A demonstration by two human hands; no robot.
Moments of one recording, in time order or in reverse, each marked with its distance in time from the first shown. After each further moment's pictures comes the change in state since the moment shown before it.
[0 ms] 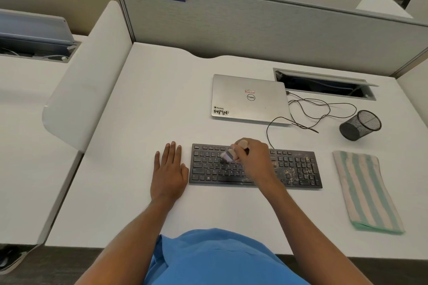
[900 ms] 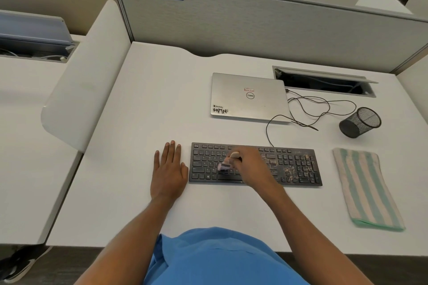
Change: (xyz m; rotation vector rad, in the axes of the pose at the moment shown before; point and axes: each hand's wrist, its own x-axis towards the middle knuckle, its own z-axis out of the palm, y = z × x) left_hand 0.000 0.000 0.000 0.002 0.002 0.000; right_hand -0.009 0.001 0.007 -0.084 -0.234 -0.015
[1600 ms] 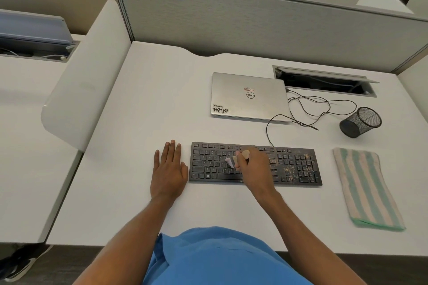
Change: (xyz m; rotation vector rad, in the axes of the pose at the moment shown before) left_hand 0.000 0.000 0.001 -0.001 0.019 0.006; right_hand -0.007 0.021 0.016 0.044 0.294 0.085
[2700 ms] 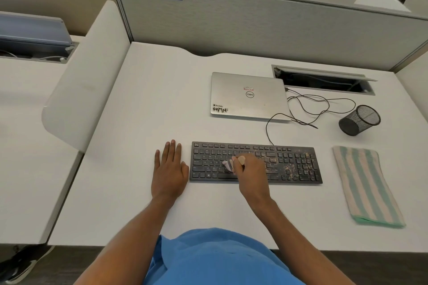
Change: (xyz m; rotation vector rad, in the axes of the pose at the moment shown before) left_hand 0.000 0.000 0.001 -0.005 -0.011 0.001; right_hand -0.025 -0.002 0.010 0.021 0.024 -0.050
